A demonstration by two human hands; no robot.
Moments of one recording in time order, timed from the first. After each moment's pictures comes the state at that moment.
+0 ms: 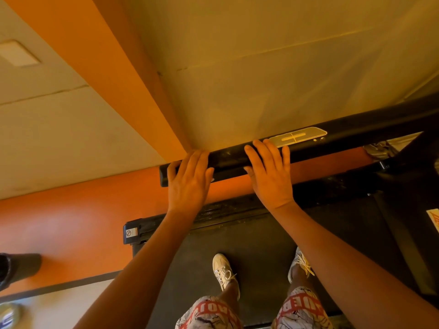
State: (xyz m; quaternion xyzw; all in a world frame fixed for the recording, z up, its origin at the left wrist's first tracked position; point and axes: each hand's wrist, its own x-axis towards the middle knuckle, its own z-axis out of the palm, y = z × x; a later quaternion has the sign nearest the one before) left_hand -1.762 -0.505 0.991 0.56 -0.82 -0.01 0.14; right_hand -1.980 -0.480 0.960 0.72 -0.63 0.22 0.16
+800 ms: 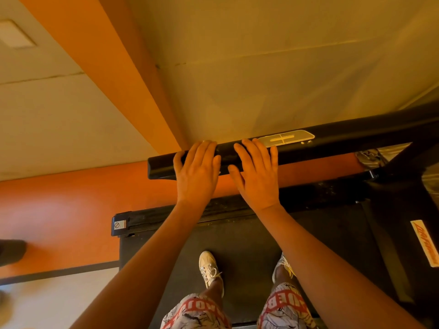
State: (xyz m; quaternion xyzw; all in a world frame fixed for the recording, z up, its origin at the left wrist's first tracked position) left_hand -1.816 -0.499 0.999 0.60 -0.78 -0.03 0.18; right_hand -1.977 -0.474 0.971 0.71 -0.64 0.27 0.10
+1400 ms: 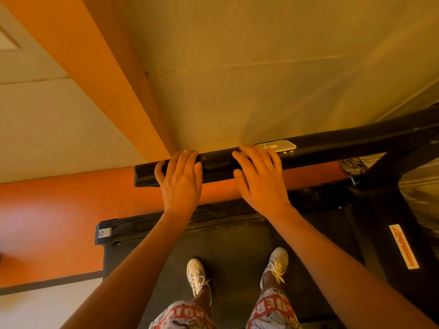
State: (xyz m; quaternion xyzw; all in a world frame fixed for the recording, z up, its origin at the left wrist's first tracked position) left_hand -1.814 -0.498 0.995 0.64 -0.74 -0.03 0.21; right_hand -2.019 -0.469 1.019 0.77 -0.59 0.23 0.05
